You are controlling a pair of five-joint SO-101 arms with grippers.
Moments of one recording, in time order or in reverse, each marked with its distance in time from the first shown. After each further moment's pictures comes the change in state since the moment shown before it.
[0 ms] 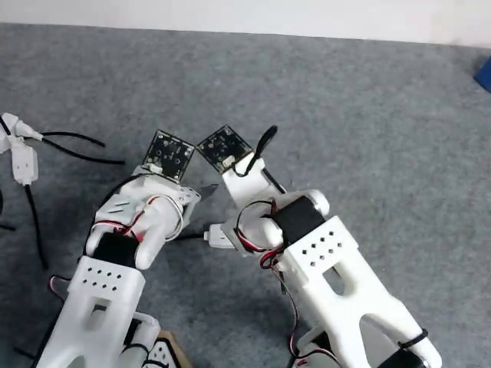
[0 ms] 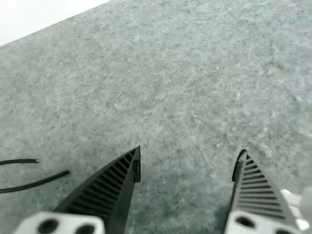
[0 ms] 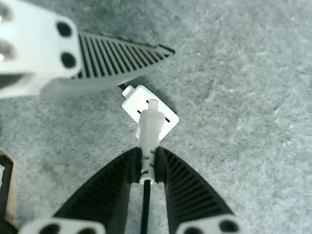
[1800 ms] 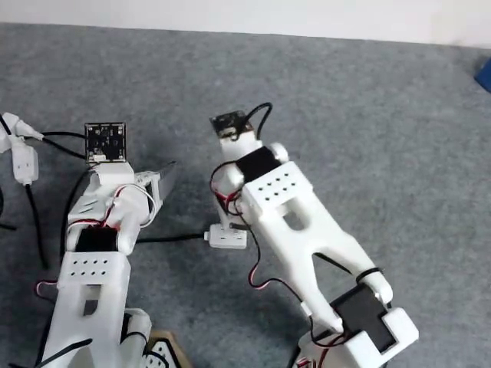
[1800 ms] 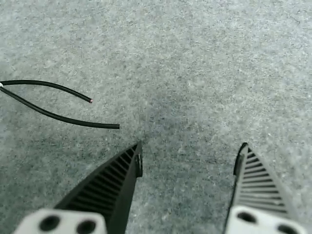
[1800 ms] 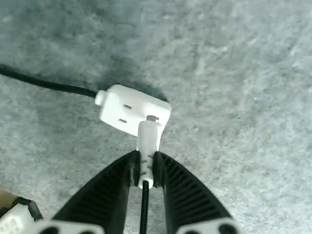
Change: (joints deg) left arm -18.6 0.9 1.1 -6.8 16.1; right arm 3.8 29.0 -18.8 9.3 -19.5
